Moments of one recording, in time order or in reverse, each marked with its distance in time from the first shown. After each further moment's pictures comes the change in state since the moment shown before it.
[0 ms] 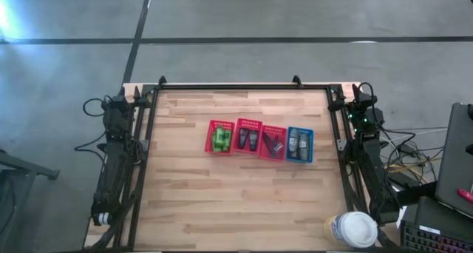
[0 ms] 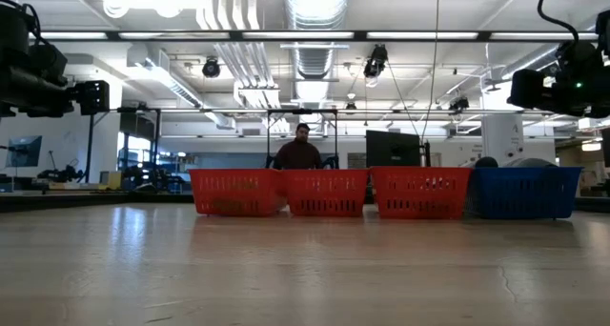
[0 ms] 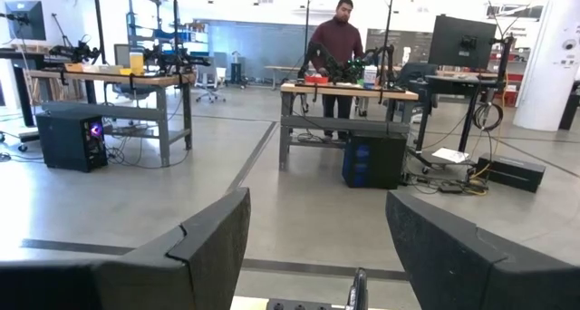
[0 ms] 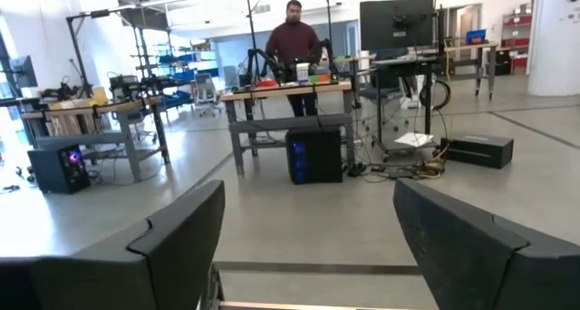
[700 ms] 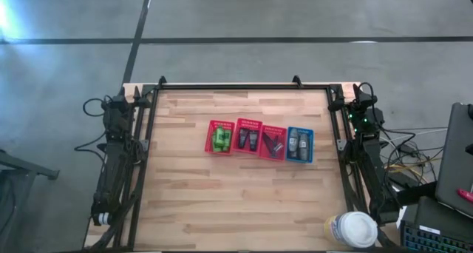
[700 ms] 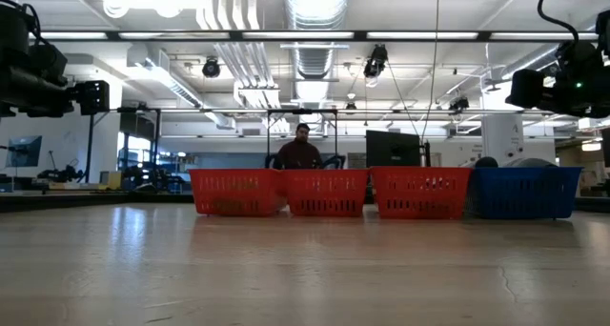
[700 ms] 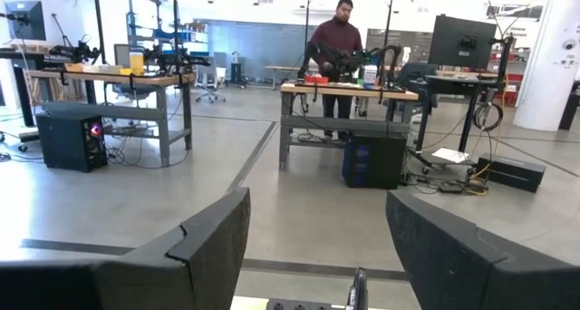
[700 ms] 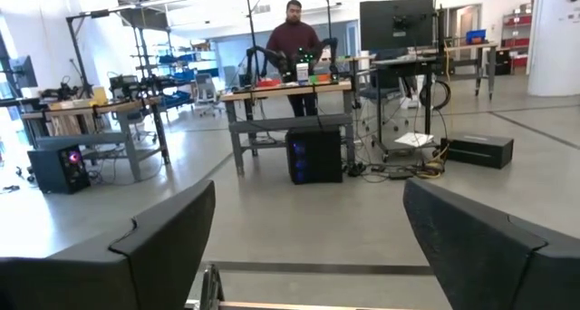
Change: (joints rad) left arm 0.000 0.000 0.000 0.000 0.000 0.000; right arm 0.000 0.000 0.000 0.000 0.000 0.000
